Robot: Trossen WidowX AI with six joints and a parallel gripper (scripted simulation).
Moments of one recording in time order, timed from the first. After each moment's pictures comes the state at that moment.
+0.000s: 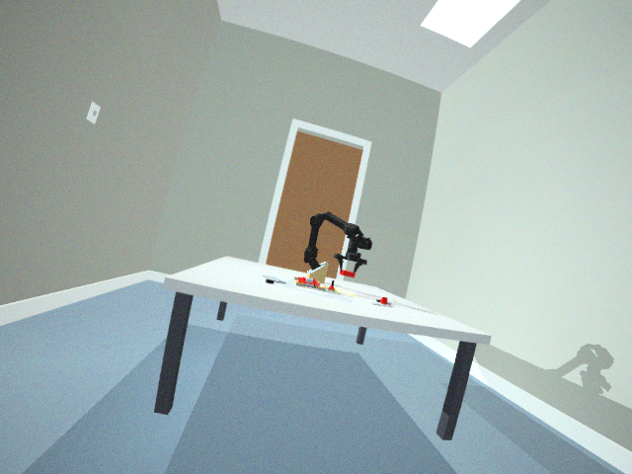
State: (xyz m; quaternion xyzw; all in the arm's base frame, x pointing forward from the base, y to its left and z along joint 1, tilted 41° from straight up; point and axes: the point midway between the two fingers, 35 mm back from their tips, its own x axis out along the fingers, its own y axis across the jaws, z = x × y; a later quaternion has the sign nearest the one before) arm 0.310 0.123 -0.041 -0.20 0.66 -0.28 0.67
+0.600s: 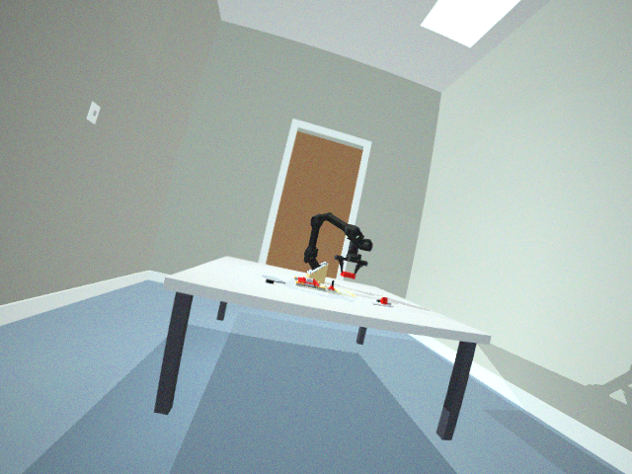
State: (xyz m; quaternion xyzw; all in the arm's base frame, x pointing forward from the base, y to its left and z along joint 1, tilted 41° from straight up) arm 0.310 0.122 -0.051 -0.20 0.65 -0.29 0.67
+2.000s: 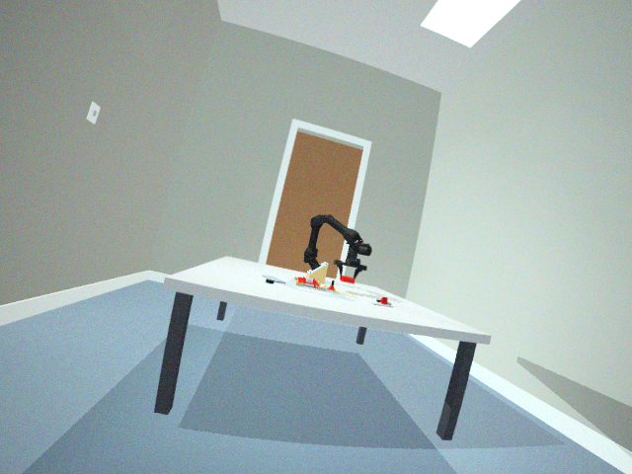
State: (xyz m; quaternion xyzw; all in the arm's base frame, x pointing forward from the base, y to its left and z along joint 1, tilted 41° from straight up) arm 0.311 0.106 -0.072 -0.19 0.65 -0.29 0.67
